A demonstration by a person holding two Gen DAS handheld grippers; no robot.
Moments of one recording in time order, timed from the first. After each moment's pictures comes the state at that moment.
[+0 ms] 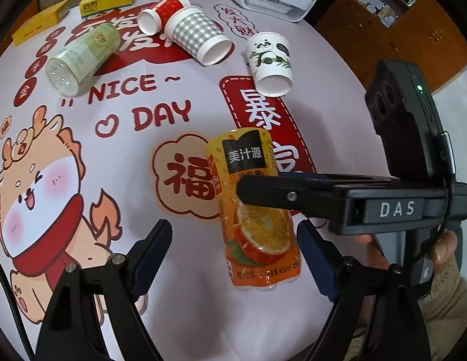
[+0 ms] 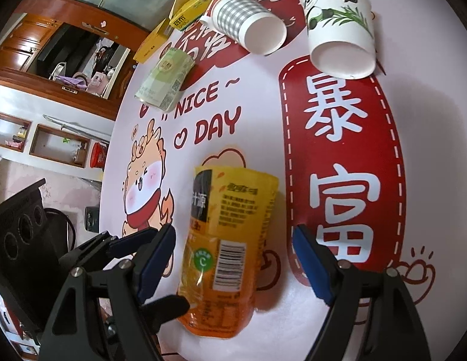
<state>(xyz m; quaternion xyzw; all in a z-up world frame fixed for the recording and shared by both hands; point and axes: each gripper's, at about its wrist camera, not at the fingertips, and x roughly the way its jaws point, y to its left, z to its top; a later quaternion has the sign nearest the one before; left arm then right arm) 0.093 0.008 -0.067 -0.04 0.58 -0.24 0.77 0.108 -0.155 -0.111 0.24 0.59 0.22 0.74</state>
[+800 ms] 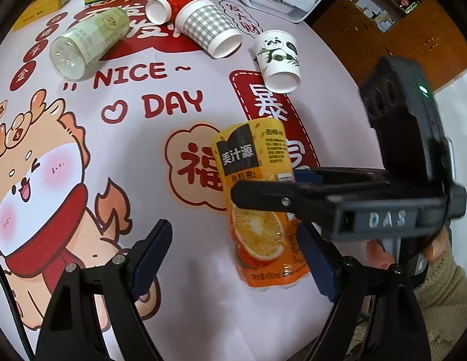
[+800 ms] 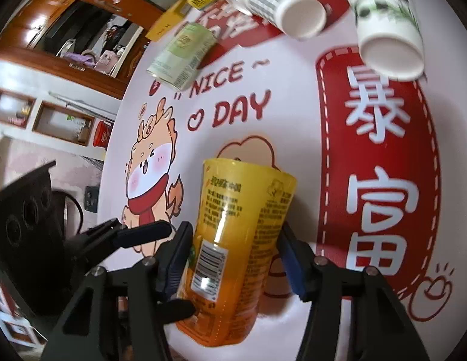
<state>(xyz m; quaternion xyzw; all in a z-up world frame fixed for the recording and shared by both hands) 0.091 0.032 -0.083 -0.07 0.59 -0.26 0.77 0.109 -0.126 -0.112 0.19 0.60 0.25 0.74</state>
